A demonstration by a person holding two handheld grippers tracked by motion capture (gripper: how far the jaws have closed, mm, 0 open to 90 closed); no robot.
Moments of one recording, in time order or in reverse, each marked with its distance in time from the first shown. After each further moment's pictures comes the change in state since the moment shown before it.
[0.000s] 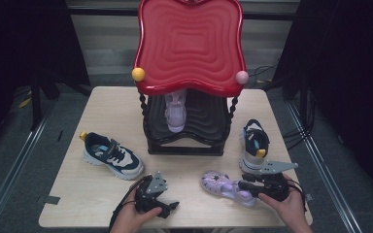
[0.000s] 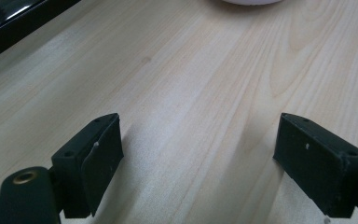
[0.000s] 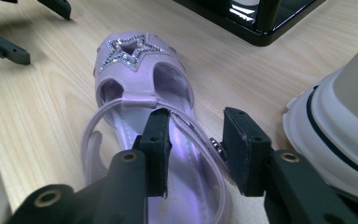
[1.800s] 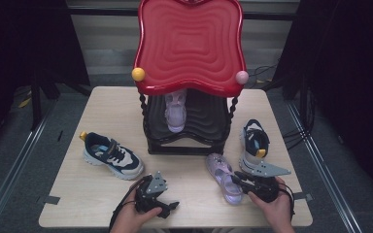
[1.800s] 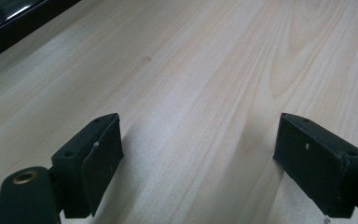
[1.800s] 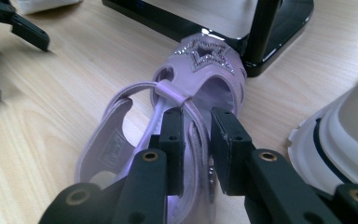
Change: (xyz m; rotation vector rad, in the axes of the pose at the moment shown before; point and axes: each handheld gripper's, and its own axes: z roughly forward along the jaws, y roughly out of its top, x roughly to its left) left arm 0.000 0.000 0.000 0.000 0.000 -0.001; right arm 0.021 0.003 0.018 -0.113 -0.129 0.018
